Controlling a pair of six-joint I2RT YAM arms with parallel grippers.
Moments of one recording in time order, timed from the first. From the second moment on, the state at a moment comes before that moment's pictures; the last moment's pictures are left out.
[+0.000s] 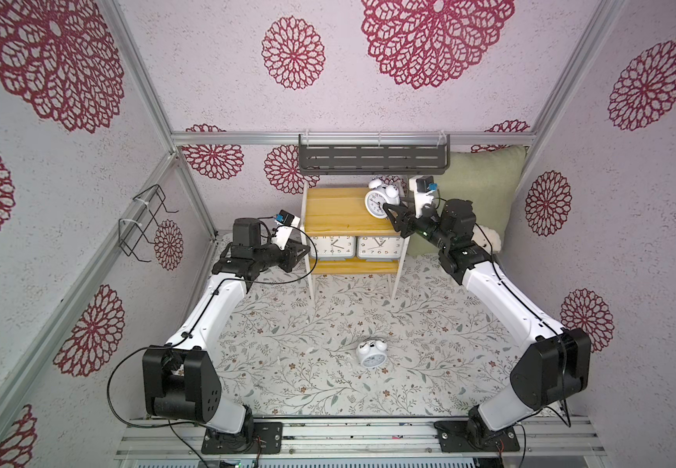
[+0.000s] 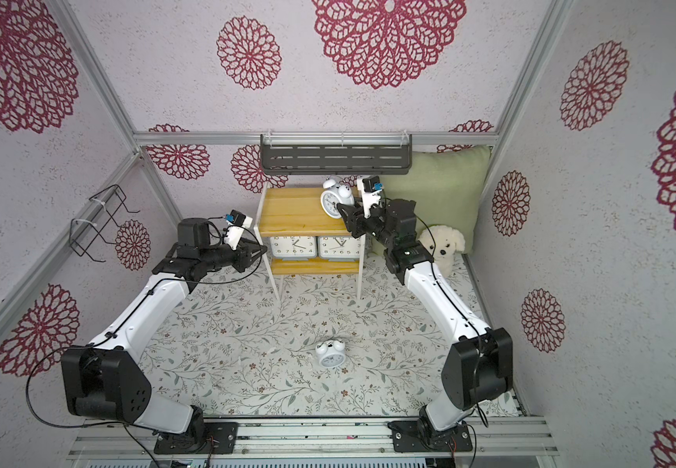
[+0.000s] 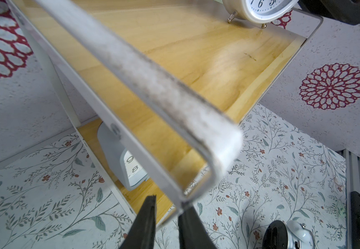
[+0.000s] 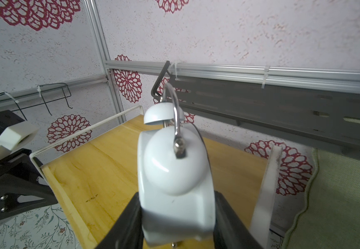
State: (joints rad) left arm -0.12 1.52 1.31 -0.30 0.66 0.16; right arm 0.35 1.58 1.46 0.11 -0.34 0.07
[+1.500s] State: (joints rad) left arm -0.12 1.52 1.31 -0.32 0.64 0.18; right arm 0.35 1.58 1.48 0.08 -0.24 0.00
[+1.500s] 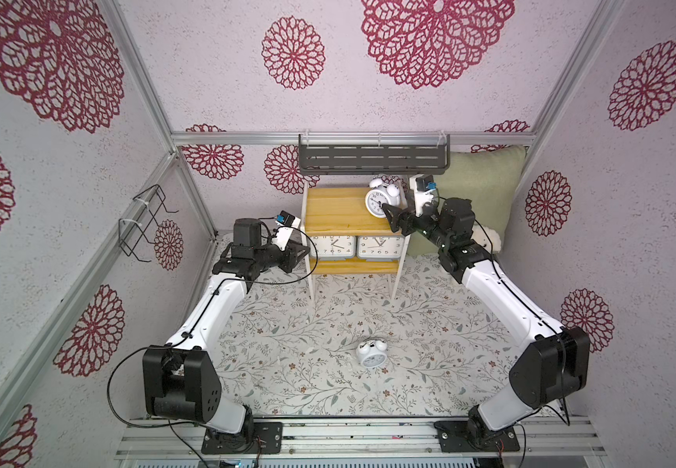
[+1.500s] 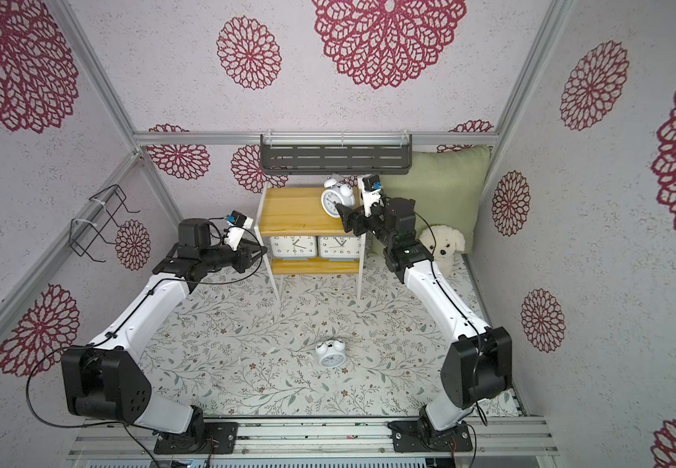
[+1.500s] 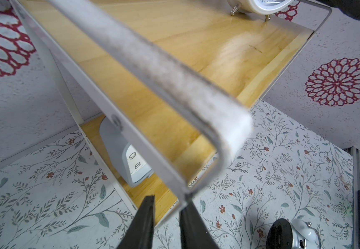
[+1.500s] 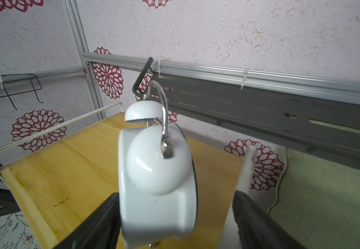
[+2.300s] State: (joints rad) left arm -0.12 1.52 1.31 -0.32 0.63 0.18; right arm 0.35 1.55 1.47 0.06 -0.14 -0.05
